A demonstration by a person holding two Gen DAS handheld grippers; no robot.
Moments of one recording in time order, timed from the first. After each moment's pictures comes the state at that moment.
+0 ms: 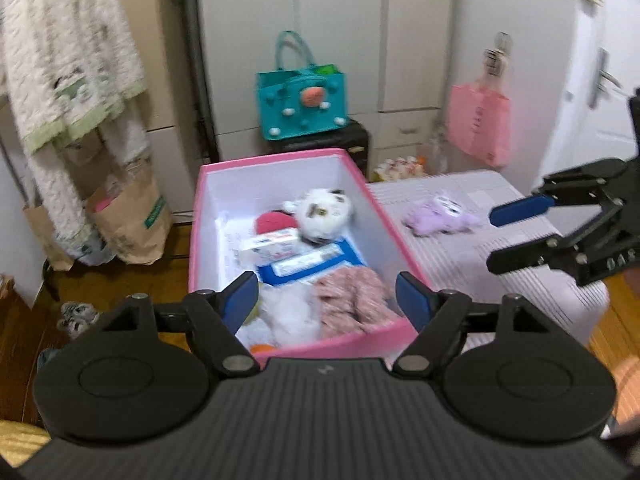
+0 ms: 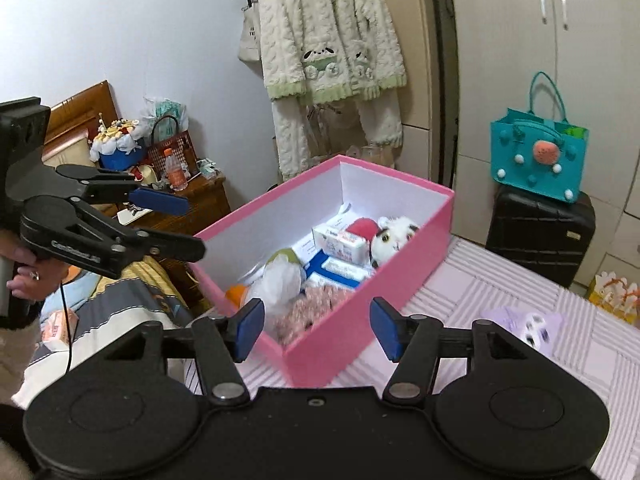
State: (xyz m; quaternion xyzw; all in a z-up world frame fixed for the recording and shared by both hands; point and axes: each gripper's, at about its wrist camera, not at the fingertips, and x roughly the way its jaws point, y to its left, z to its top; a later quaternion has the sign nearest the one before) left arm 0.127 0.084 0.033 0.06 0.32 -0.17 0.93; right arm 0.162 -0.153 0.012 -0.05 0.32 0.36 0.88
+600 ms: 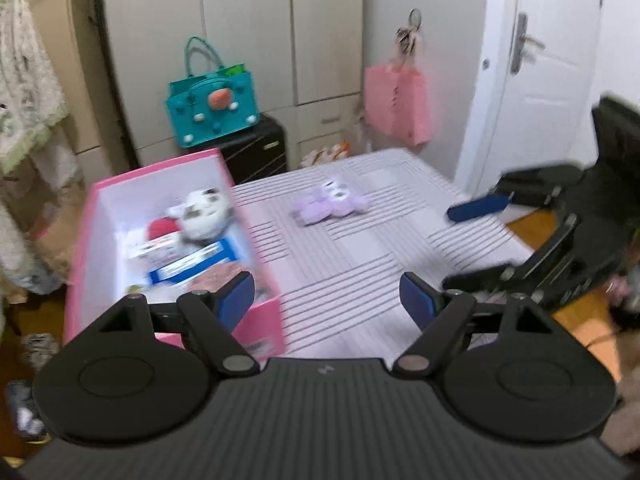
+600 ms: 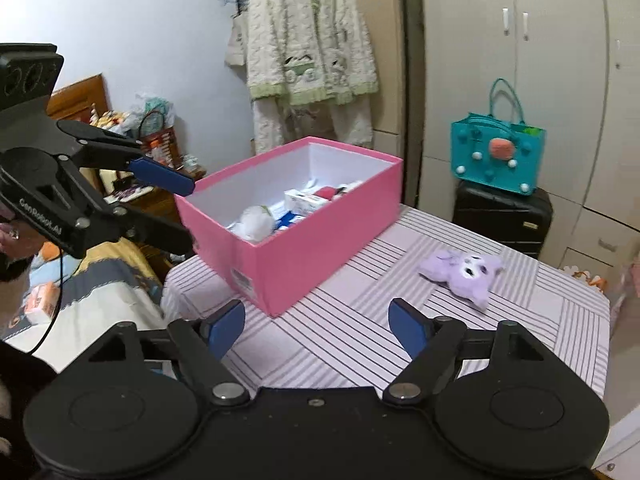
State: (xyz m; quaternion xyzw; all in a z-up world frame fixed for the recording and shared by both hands) left arm 0.094 -0.012 0.022 0.07 0.32 -0.26 0.91; right arm 0.092 -0.226 -0.020 -0.07 0.29 0.32 0.90
